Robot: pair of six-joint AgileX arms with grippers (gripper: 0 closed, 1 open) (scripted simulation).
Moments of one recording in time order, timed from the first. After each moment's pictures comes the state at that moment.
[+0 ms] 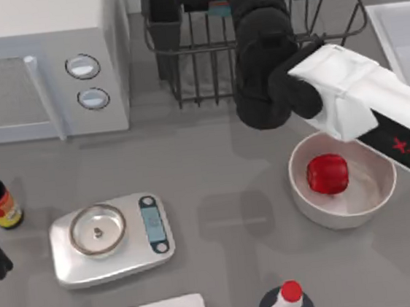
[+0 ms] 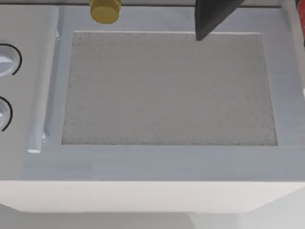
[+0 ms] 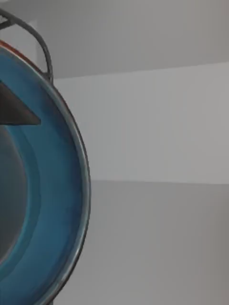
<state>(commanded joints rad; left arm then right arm) 0.00 0.00 0.00 0.00 0.00 0.00 -2.49 0.92 4.19 -0.14 -0.64 3.13</state>
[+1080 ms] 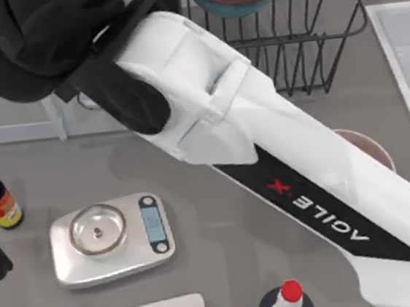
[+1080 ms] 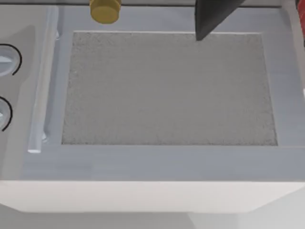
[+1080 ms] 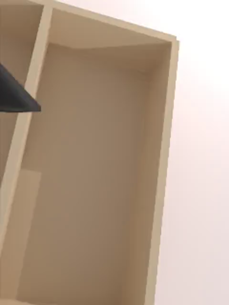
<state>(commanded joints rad) 0.00 0.00 0.00 0.00 0.00 0.00 -2.04 0.77 3.41 -0.23 -0.54 2.45</state>
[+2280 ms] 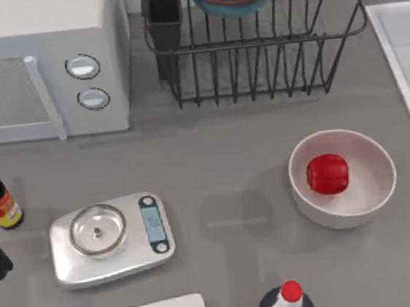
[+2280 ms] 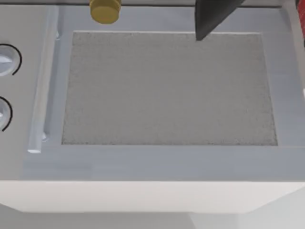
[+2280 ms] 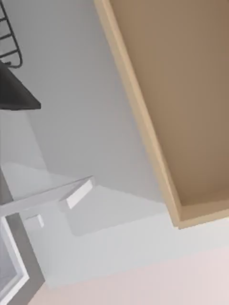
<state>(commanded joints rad) 0.00 0.00 0.00 0.00 0.00 0.00 -0.32 0.16 0.42 -0.12 -0.10 0.34</state>
